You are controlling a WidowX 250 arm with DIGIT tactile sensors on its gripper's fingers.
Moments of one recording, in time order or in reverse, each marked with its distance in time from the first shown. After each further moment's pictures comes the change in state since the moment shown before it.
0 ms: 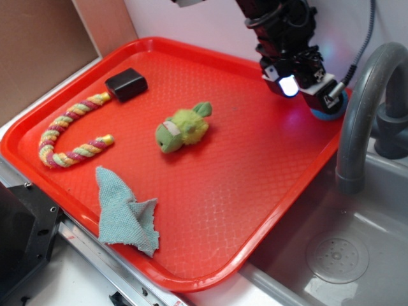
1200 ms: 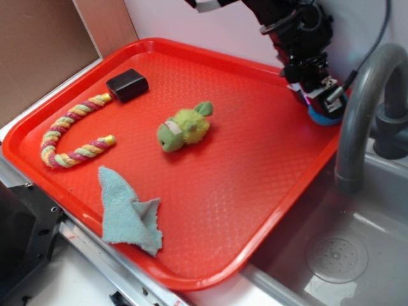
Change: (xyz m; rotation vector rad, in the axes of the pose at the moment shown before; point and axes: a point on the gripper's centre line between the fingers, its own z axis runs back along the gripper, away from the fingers) arm -0.008 -0.001 0.003 0.041 0.027 -0.033
